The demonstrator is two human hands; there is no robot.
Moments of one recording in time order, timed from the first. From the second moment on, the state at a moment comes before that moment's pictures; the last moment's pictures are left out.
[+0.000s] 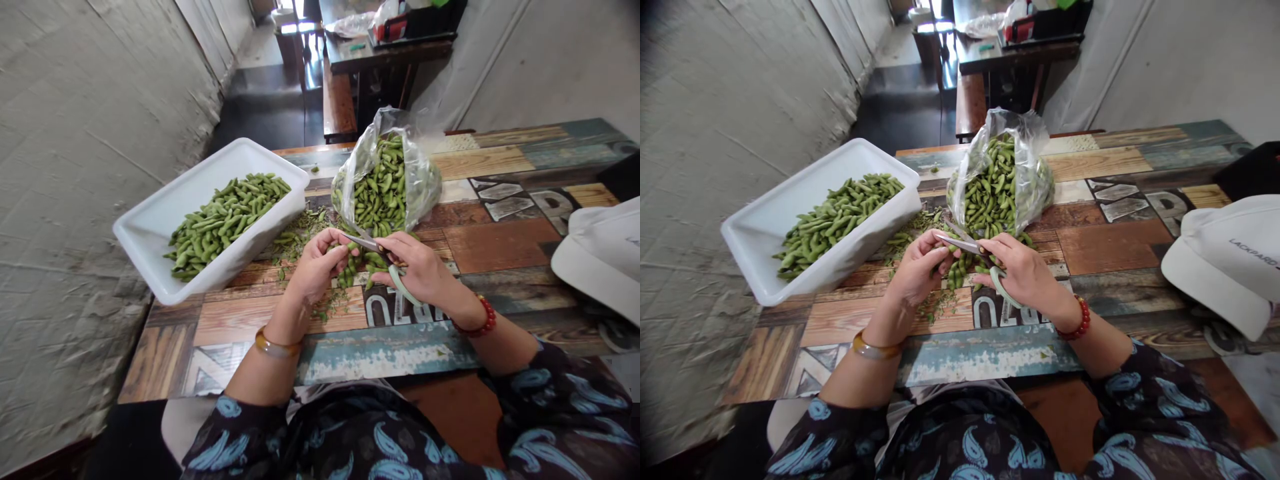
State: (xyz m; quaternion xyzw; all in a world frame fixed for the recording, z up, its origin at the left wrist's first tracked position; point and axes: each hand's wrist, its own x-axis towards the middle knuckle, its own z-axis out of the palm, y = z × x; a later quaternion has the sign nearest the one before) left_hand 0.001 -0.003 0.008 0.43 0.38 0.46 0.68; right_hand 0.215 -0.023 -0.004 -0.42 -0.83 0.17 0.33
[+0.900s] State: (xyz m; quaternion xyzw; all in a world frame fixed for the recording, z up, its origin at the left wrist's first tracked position) left_hand 0.001 -0.005 0.000 0.47 0.40 0.45 0.65; right_hand 0.216 -0.025 -0.003 -0.38 -0.85 0.17 0.32
